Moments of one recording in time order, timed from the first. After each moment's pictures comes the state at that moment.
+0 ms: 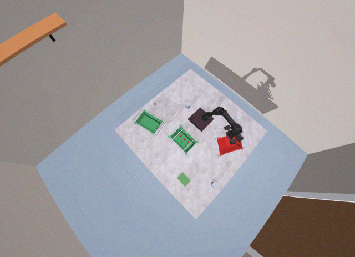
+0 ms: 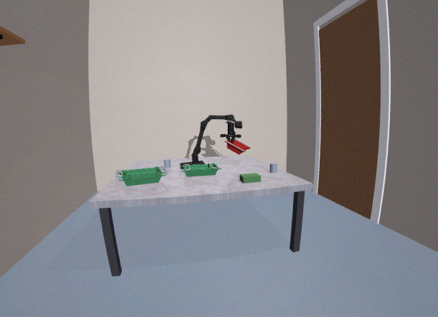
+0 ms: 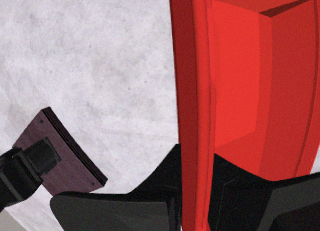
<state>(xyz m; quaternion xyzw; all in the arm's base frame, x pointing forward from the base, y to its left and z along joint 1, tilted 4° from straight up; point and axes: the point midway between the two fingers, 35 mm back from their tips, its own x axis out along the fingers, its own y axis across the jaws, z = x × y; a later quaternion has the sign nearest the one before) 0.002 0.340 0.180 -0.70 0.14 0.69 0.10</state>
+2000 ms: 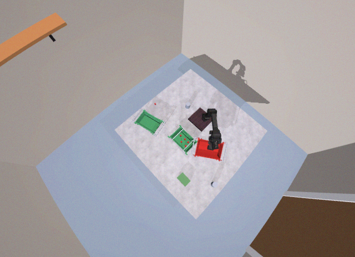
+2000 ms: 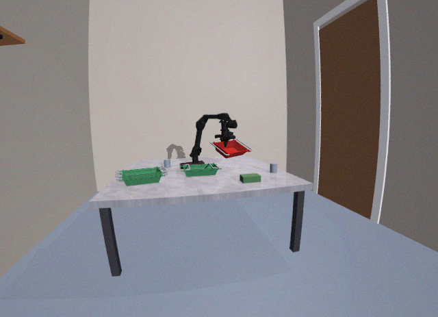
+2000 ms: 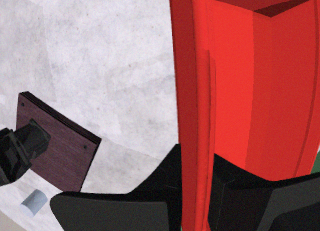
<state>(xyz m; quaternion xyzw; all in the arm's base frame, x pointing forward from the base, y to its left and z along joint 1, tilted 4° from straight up) 0.189 0.279 0.190 -0.66 0.29 0.64 0.26</state>
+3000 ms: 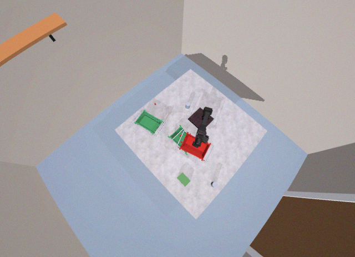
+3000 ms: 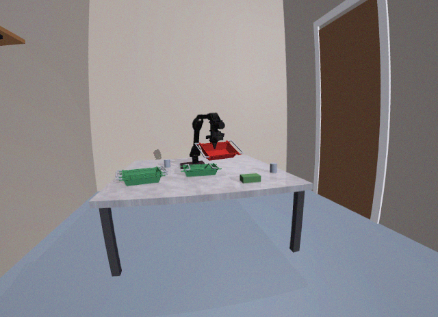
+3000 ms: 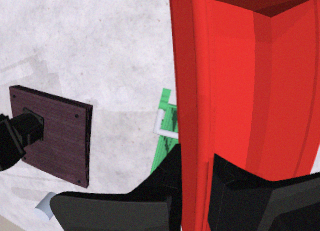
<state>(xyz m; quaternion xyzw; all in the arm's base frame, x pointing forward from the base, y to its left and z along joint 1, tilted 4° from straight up) 0.273 0.191 0.195 -0.62 0.37 0.59 0.35</state>
